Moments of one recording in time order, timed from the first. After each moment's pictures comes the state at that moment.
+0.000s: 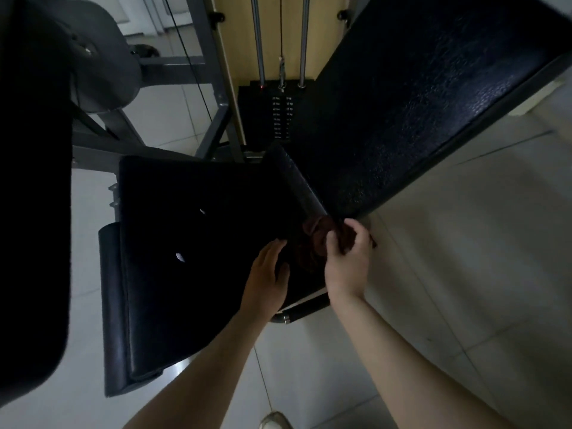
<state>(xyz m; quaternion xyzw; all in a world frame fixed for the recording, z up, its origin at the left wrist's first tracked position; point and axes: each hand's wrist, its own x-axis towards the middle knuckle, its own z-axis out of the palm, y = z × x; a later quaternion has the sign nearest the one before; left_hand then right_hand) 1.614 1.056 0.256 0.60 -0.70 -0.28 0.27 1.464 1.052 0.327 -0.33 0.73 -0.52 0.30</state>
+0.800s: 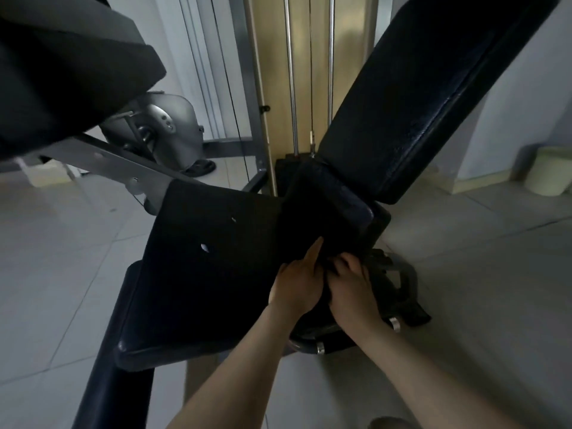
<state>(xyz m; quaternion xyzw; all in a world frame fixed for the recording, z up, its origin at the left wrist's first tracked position) 1.615 1.058 0.186 0.58 -0.78 -0.12 0.20 1.485 1.073 0.146 -0.76 0.60 -0.24 -0.09</state>
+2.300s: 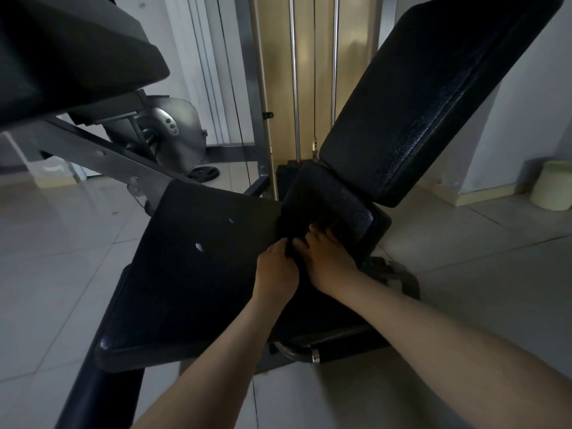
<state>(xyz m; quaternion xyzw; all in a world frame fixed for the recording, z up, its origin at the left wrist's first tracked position) 1.634 1.030 0.181 0.63 -0.66 -0.17 0.36 1.506 1.016 0.202 -0.82 0.56 -0.06 -0.09</state>
